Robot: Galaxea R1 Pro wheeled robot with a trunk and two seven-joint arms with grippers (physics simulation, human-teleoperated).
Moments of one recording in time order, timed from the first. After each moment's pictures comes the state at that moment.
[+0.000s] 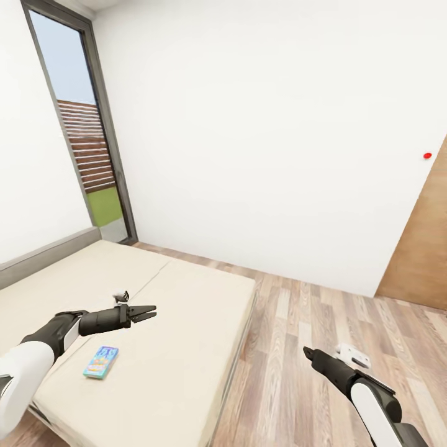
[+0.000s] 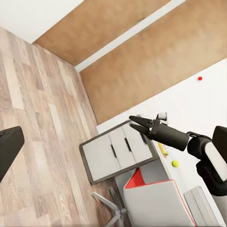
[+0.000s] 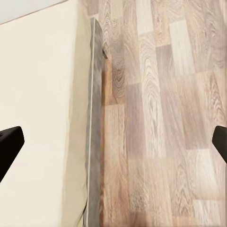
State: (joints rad) left arm -0.93 0.32 0.09 -0.22 0.06 0.53 -1.55; right arm -0.15 -0.15 0.02 -1.50 -0.79 0.59 -0.45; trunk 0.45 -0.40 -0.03
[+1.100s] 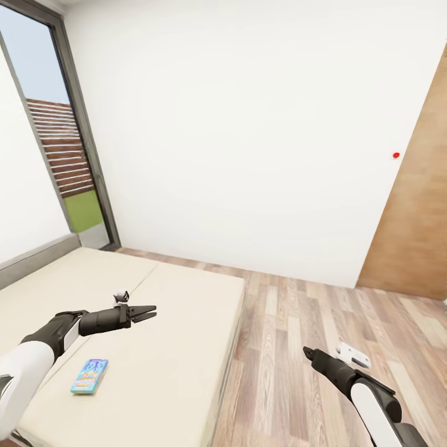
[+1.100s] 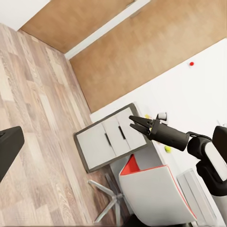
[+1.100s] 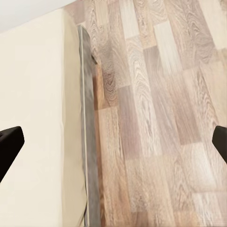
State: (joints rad) left arm -0.93 0.32 0.09 -0.22 0.06 0.53 -1.55; right arm -0.15 -0.15 0.02 -1.50 -0.79 0.59 -0.45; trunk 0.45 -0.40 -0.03
